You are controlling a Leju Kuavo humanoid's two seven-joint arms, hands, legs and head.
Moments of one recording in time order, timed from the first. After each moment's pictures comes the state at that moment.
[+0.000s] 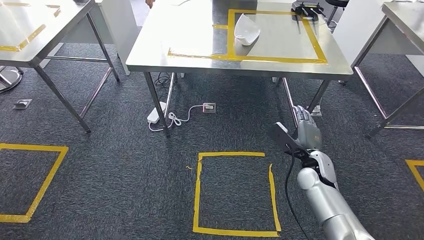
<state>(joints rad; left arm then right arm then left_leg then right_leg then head) -0.09 -0.12 0.56 -0.26 -0.75 0.18 -0.19 -0.37 -0.10 0.30 -0.81 0.80 -0.12 -0.12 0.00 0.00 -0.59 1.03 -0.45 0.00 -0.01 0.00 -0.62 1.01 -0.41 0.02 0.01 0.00</state>
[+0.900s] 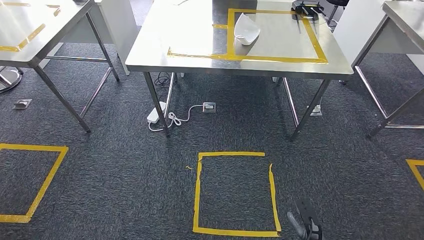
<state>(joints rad) 0.08 -0.04 0.18 -0.35 -0.20 0.05 -0.05 0.04 -0.04 0.11 -0.53 0.21 -0.03 -0.03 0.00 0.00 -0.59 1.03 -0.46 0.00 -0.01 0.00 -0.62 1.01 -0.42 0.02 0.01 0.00</state>
